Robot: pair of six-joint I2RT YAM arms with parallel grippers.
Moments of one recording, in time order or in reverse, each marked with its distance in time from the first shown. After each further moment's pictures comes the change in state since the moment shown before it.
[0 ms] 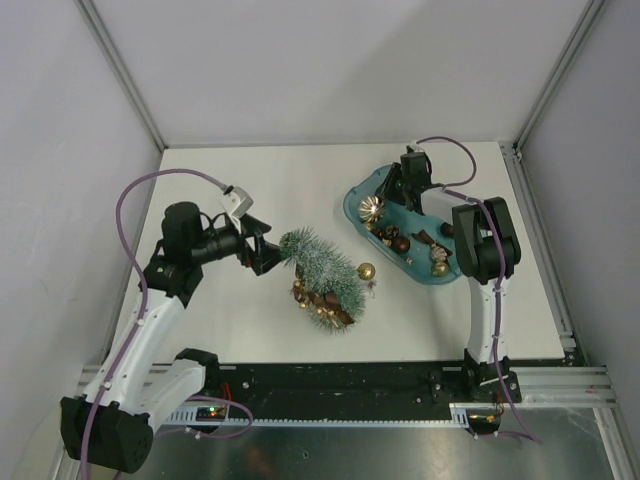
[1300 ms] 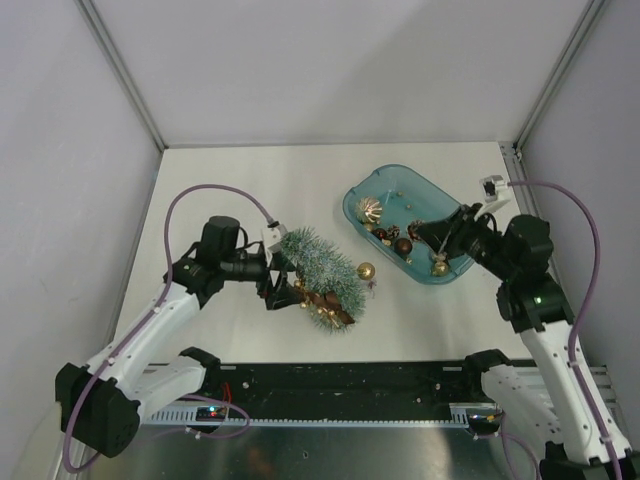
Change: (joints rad) left arm -0.199 0.074 -0.062 -0.228 0.073 0.268; right arm -0.040 -1.419 -0.597 -0.343 -0.373 -0.092
